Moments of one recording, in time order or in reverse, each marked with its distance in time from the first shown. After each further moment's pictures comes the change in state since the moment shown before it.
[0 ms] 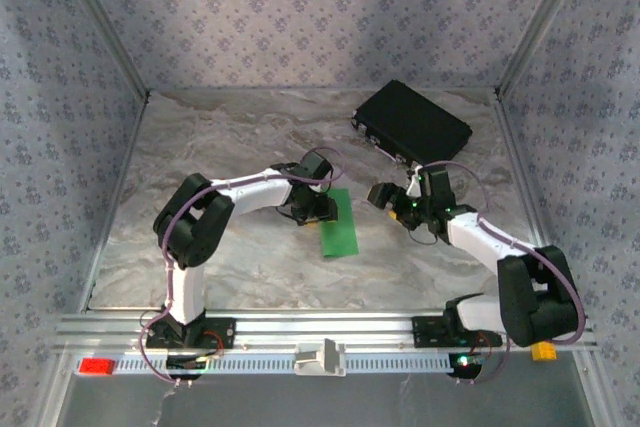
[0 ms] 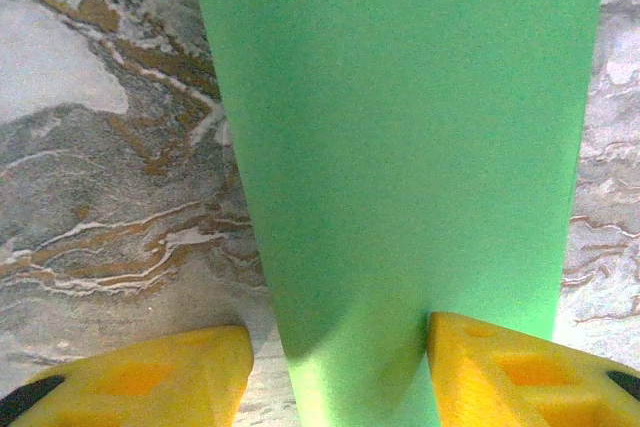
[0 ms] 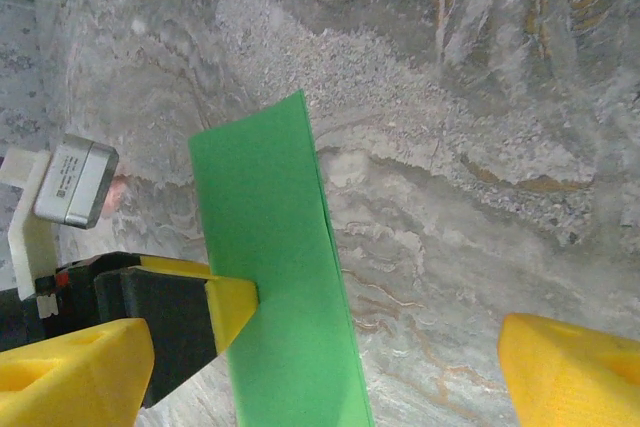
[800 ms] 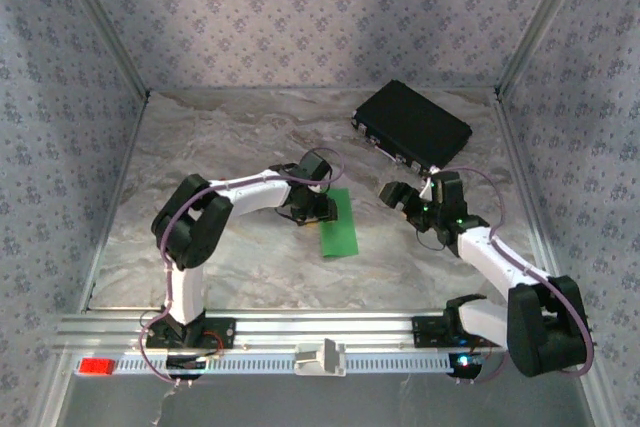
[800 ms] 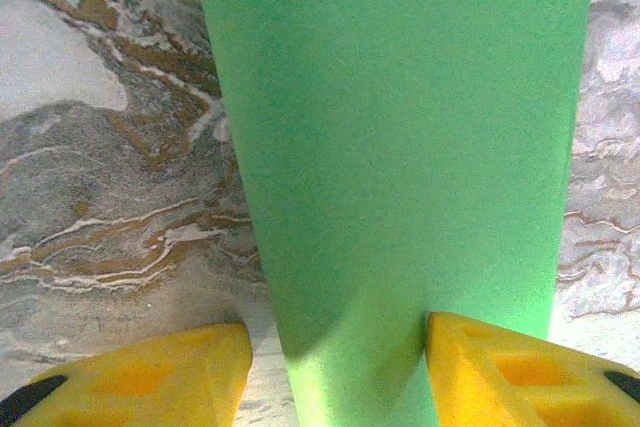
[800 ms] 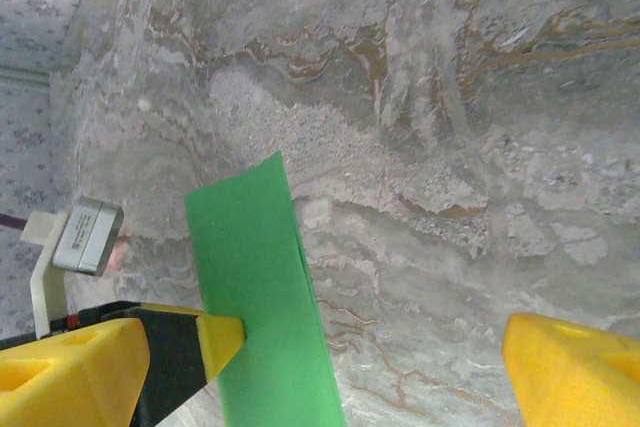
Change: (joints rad) left arm 0.000 -0.014 -0.020 0.022 0.003 0.000; right arm -0.051 -0.160 -0.076 -0.001 0.091 0.035
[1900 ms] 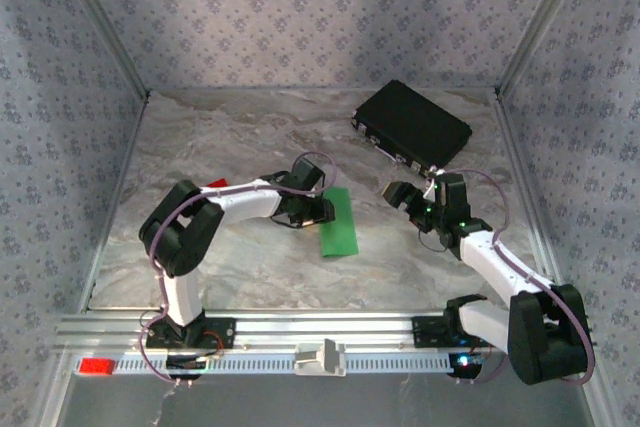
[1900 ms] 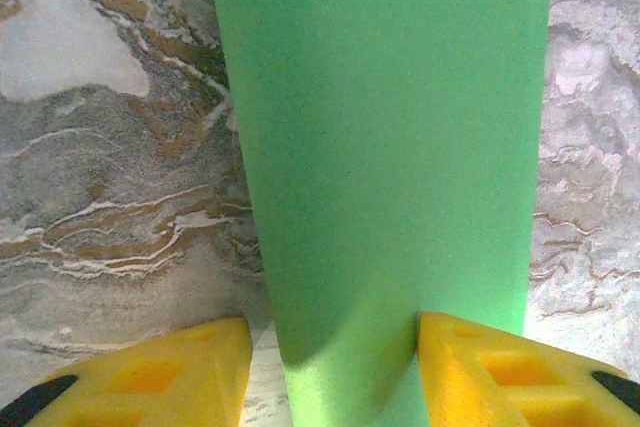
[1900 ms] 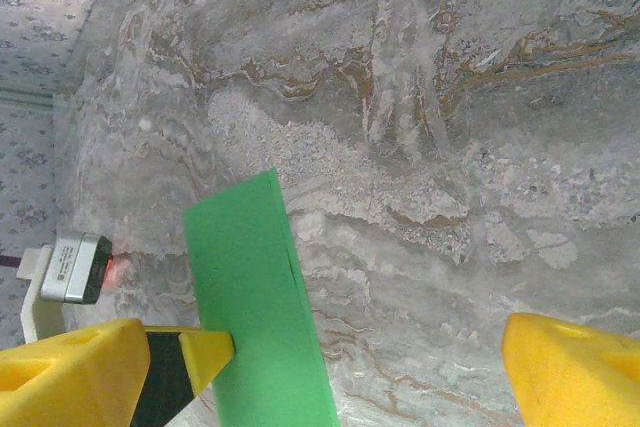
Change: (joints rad) left arm 0.003 -0.084 -0.142 0.177 0.005 -0.059; right arm -0.020 -0.047 -0.023 0.000 0.026 0.016
